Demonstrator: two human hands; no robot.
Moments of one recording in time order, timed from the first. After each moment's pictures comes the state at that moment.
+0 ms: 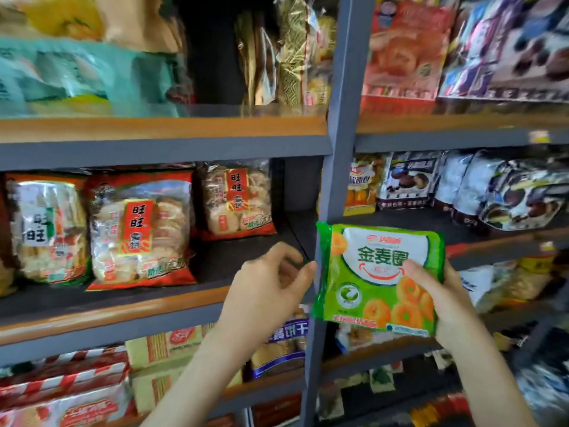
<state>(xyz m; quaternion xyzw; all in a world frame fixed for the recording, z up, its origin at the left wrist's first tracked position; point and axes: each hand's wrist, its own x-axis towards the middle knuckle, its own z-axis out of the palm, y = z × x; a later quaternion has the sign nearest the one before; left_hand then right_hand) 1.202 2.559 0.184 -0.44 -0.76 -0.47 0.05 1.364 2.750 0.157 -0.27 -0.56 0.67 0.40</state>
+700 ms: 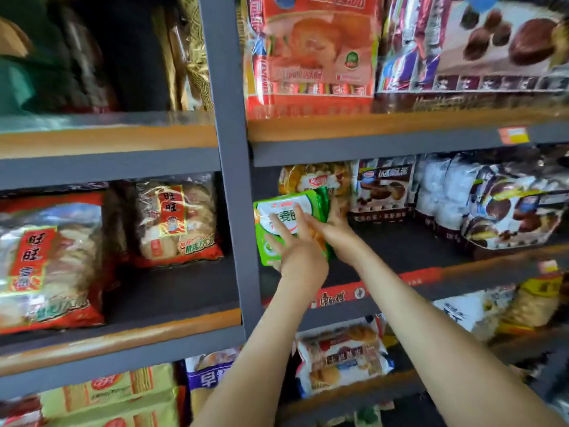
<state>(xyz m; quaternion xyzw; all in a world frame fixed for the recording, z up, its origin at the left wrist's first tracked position) 1.206 2.825 0.159 -0.31 -0.90 -0.31 0.02 1.215 2.930 0.171 -0.16 -0.73 0.60 0.28</state>
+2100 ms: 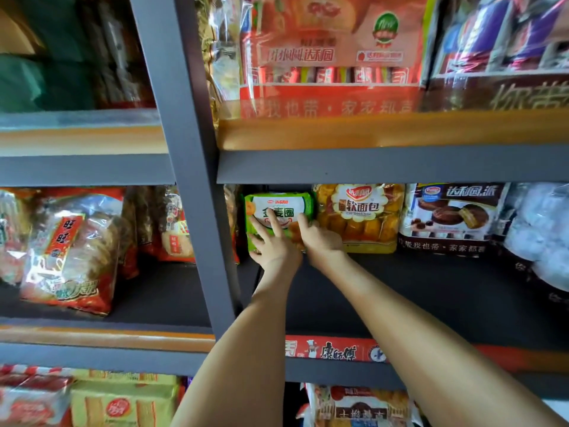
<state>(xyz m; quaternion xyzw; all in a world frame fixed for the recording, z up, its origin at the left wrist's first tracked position) 1.076 2.878 0.135 -0.06 -0.95 -0.29 0.06 1.104 2.955 0.150 -0.12 -0.98 -0.03 0.15</state>
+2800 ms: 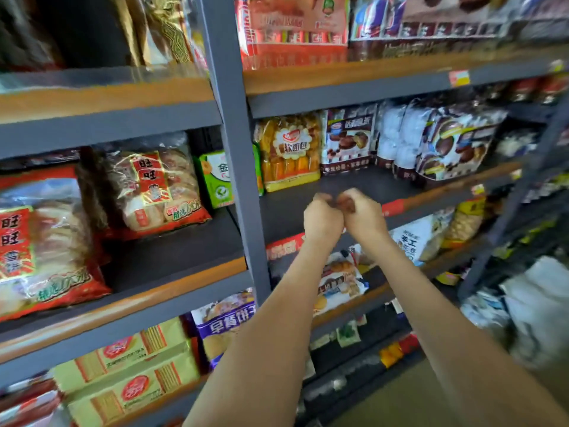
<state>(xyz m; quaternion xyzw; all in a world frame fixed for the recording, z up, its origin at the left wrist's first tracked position) 1.251 2.814 0.156 -0.37 -0.76 -0.50 -0.16 1.316 2.875 0.141 -0.40 -0.79 0.29 0.36</state>
